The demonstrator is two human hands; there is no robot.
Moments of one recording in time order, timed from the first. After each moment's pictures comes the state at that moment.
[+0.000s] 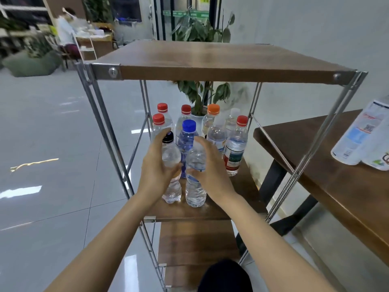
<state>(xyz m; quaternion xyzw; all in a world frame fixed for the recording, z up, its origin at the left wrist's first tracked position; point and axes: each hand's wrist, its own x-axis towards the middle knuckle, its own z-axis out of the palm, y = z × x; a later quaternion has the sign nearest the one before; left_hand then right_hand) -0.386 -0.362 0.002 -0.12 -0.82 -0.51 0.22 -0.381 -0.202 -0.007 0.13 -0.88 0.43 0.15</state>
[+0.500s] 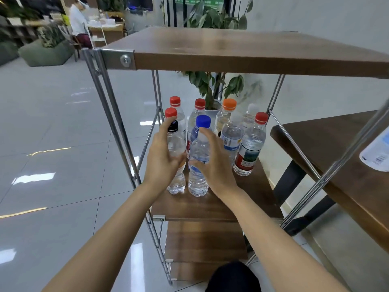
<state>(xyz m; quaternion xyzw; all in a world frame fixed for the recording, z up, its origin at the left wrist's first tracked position) -0.417 -0.380 -0.007 -0.13 -0.82 -0.50 0.25 -0.413 -0.224 -0.019 0.16 -0.86 0.44 0.20</state>
